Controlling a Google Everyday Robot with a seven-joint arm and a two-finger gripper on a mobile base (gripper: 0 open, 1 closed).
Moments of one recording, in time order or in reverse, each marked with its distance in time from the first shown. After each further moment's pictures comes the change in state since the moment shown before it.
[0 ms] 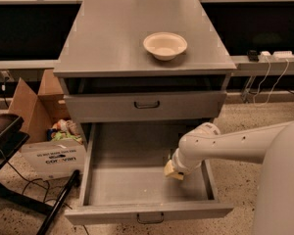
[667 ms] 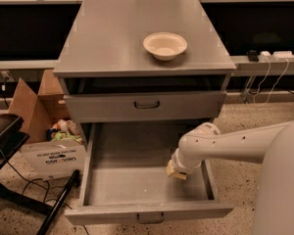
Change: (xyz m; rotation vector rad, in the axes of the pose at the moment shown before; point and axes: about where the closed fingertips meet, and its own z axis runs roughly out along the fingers) arm 0.000 0.000 0.000 0.000 0.000 0.000
